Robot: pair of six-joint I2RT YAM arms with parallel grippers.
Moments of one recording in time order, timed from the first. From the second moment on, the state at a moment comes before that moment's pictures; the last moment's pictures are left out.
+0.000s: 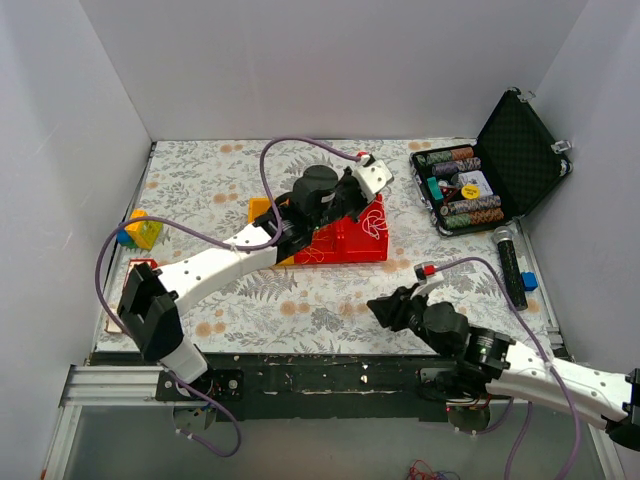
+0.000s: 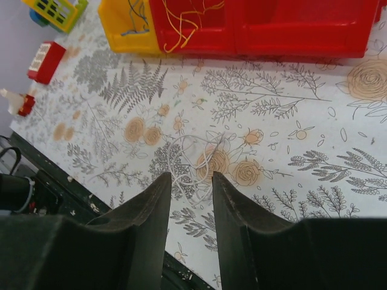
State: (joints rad) left arm -0.89 1.56 1.38 0.06 0.06 0.29; right arm 1.17 0.49 0.19 -0.04 0.43 0.70
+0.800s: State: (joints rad) left arm -0.81 1.83 1.37 0.22 -0.01 0.42; right arm 1.17 0.31 0.22 -0.30 0.54 0.74
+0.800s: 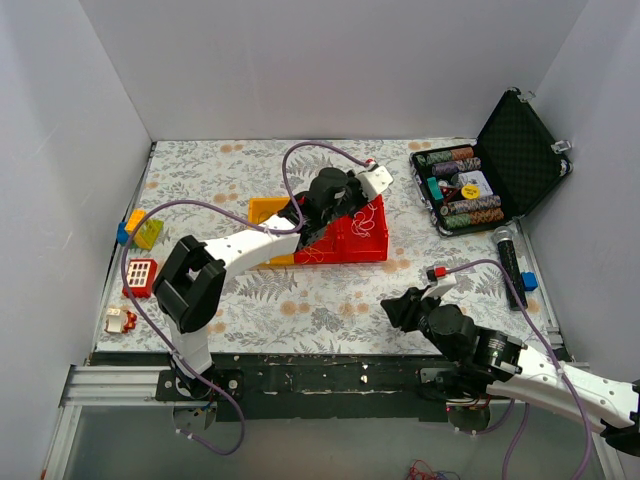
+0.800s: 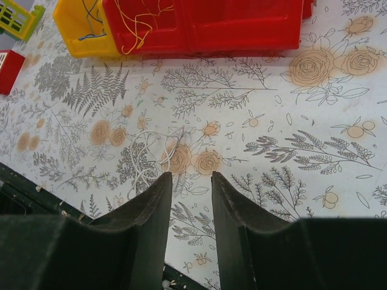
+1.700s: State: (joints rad) left arm -0.63 1.76 1.81 -0.32 0.08 0.13; right arm 1.17 0.96 0.45 -0.11 0.25 0.53
